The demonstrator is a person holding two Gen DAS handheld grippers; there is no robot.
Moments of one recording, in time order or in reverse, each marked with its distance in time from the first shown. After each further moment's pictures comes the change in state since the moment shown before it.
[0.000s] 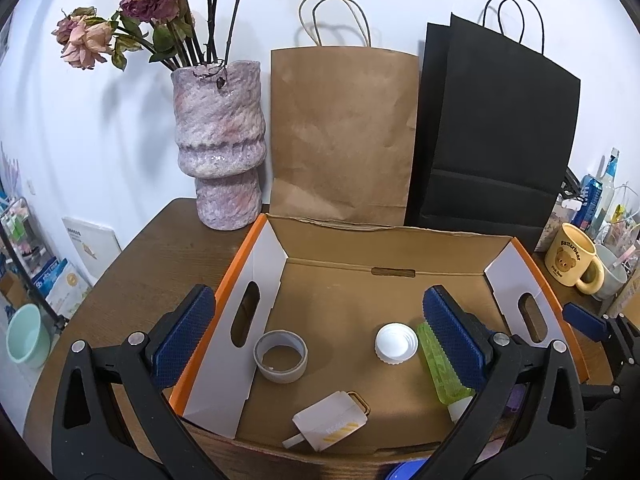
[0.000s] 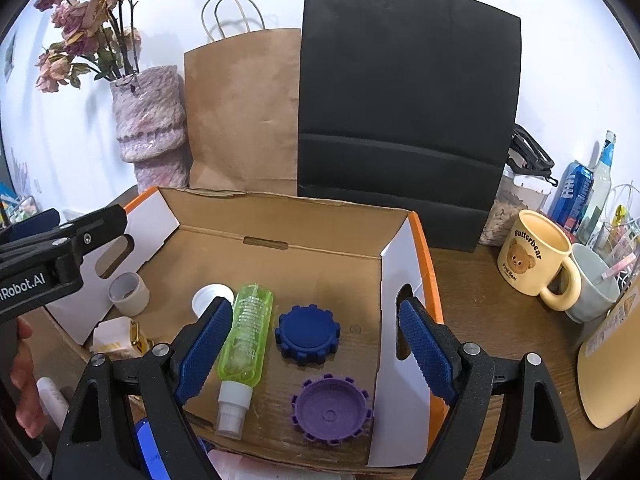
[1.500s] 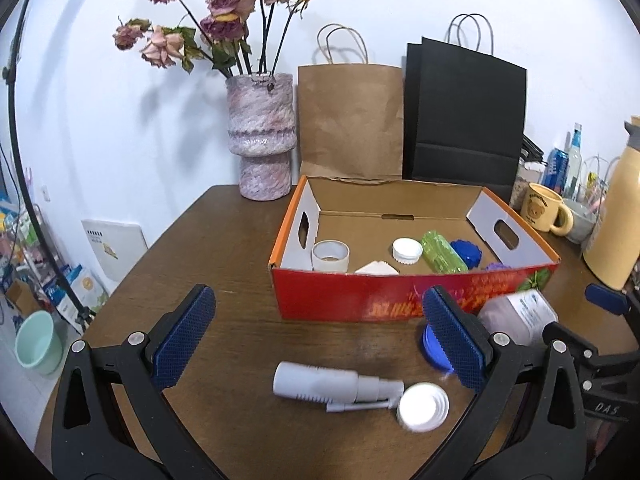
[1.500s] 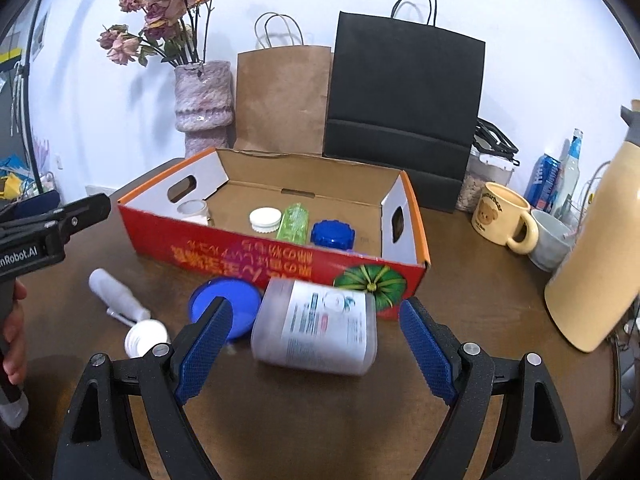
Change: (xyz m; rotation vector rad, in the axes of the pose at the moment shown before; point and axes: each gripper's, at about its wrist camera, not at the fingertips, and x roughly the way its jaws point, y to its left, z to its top) left arm -0.115 0.049 -0.088 0.062 -0.071 -0.019; right arm -0.114 0.024 -0.097 -0.051 -0.034 0.010
